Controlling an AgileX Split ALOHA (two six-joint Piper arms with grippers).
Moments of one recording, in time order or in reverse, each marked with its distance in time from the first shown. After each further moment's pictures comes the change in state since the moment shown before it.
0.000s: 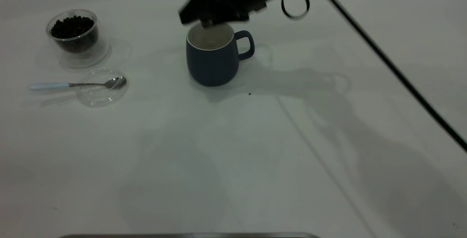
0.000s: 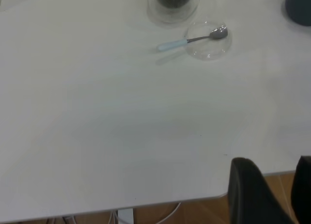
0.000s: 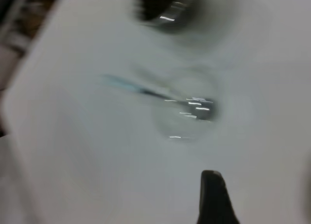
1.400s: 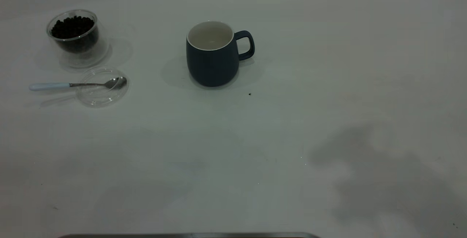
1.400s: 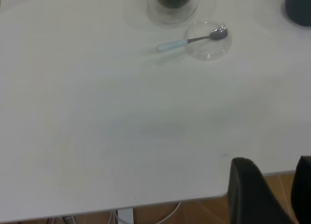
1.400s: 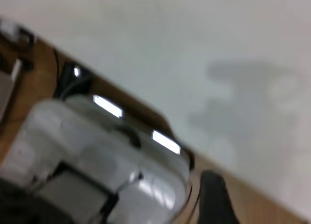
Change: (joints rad) left arm 0.000 0.000 0.000 0.000 0.000 -0.002; right arm 0.001 -1.141 0.495 -1.262 0.500 1.174
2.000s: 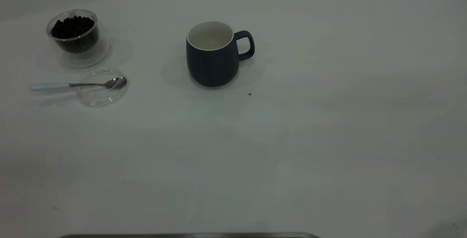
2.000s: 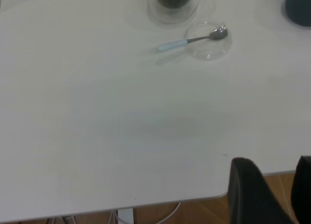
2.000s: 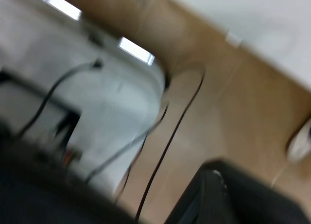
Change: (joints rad) left arm 0.000 0.000 0.000 0.000 0.000 0.000; right arm 0.000 -0.469 0.618 -0.127 -0.058 0.042
